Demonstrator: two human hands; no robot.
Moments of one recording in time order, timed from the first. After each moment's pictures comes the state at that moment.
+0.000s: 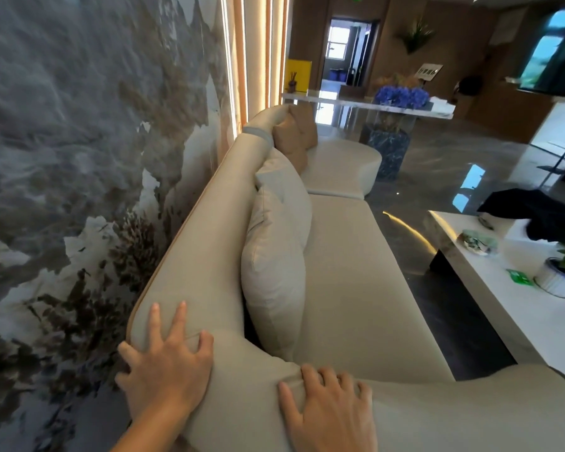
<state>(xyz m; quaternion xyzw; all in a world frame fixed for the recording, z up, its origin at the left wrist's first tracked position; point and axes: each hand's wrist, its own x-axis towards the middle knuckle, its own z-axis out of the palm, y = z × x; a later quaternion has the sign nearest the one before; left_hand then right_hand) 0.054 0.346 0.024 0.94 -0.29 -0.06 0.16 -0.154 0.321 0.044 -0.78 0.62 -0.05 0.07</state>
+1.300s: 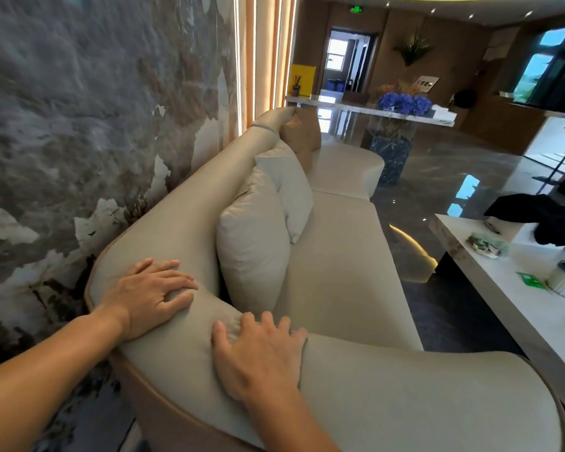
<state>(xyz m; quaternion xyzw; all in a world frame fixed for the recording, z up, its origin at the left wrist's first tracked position) 0.209 0.320 0.037 0.74 -0.66 -0.03 0.08 -0.011 0.313 0.035 -0.81 0.56 -0.08 0.15</state>
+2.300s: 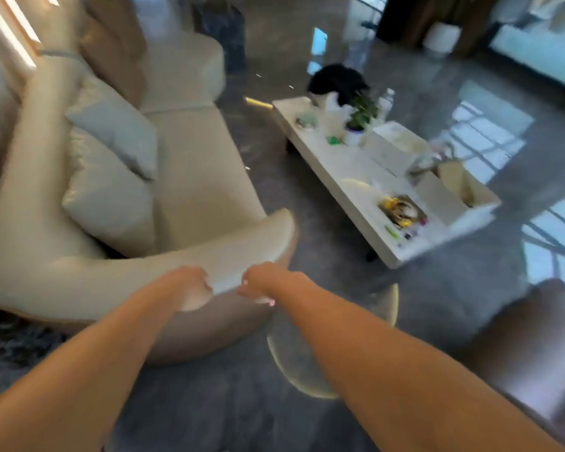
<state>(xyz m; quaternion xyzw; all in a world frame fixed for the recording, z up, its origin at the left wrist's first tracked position) -0.116 0.411 0.227 0.63 -0.71 -0.26 -0.16 -0.283 0.418 0.239 -0.68 0.62 0.15 0.37</state>
